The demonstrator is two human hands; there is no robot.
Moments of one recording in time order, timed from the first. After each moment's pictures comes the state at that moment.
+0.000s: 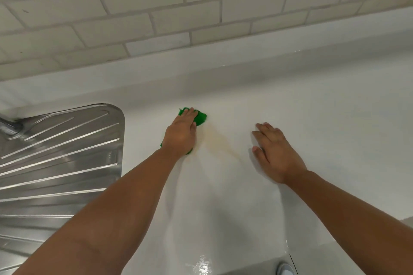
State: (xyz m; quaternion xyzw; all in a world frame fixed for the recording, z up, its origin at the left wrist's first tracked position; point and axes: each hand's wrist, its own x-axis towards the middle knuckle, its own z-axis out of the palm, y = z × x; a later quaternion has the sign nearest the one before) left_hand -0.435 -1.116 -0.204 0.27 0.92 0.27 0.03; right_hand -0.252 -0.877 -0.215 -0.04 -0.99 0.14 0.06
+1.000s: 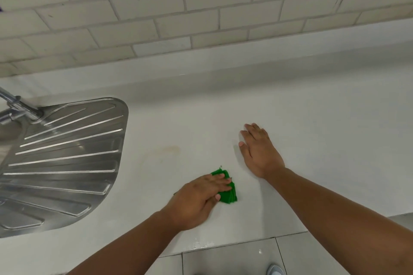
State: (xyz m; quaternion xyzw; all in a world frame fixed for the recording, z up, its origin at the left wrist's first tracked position) left_hand -0.243 -1.136 -0.204 0.49 0.80 0.33 0.10; right_hand -0.249 -0.875 -0.209 -0.05 -0.98 0.21 0.04
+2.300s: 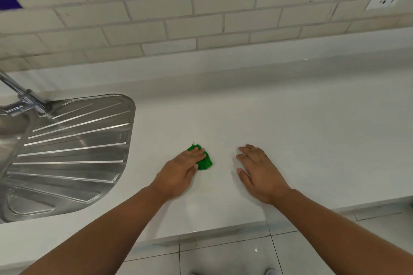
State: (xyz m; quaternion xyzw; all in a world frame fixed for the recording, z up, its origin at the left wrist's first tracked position) left_hand -0.284 -1.183 -0.208 0.40 0.86 0.31 0.07; right_hand -0.170 -0.911 -0.204 0.04 -0.99 0.16 0.04
